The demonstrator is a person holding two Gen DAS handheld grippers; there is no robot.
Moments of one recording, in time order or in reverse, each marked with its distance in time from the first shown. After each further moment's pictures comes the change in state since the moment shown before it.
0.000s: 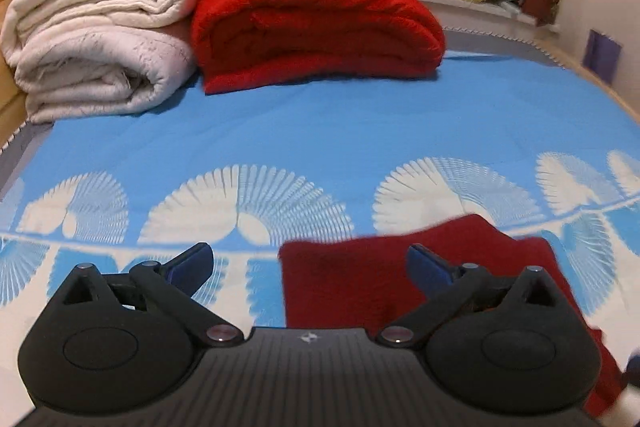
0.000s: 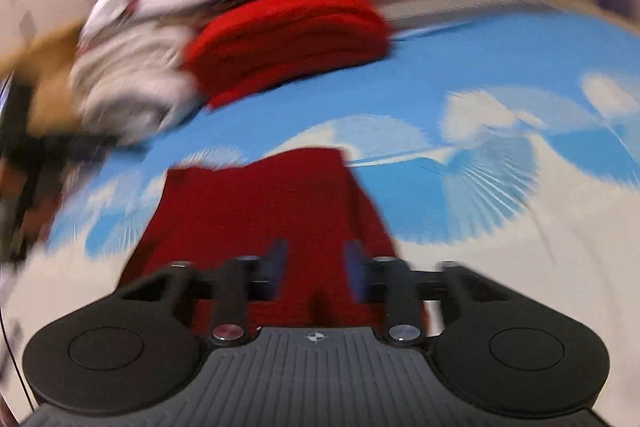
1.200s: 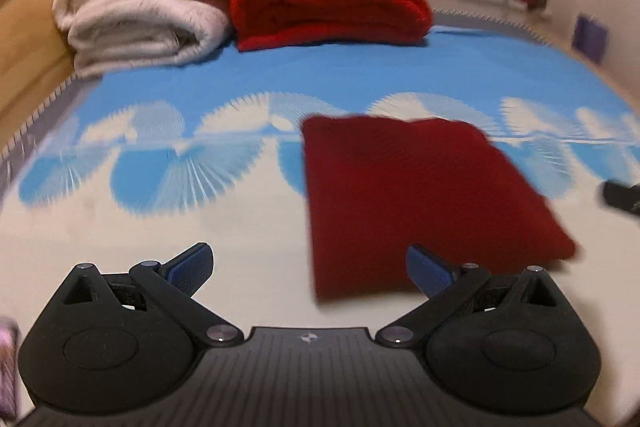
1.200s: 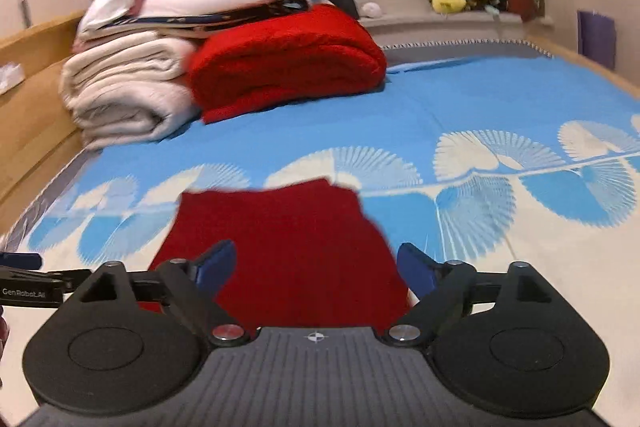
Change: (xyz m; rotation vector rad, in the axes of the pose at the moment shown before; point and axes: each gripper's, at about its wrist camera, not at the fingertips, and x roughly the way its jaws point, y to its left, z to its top) left arm -0.179 0.011 -0.152 -0.055 0.005 -0.017; right arm -0.067 0.063 0.001 -0.030 -0.070 -0.123
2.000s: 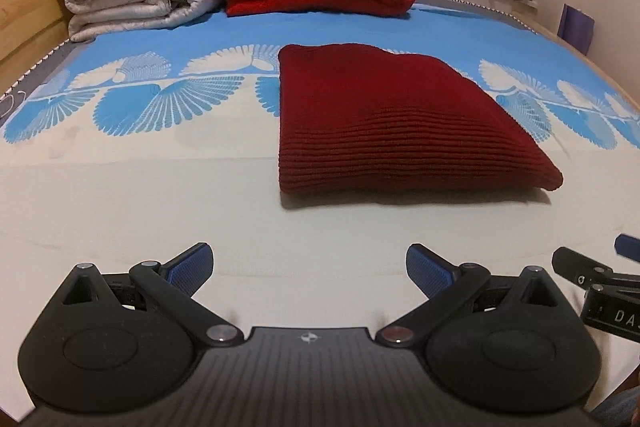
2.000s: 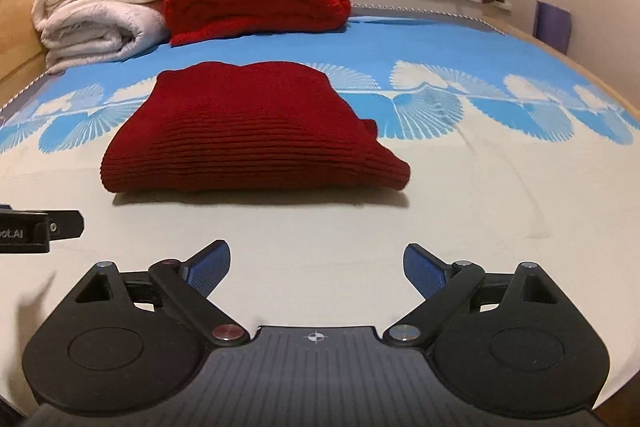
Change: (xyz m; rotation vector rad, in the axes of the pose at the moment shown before) left arm 0.013 -0.014 -0.084 0.003 0.026 -0.029; right arm -0.027 0.038 -0.121 -0.080 0.093 -0.202
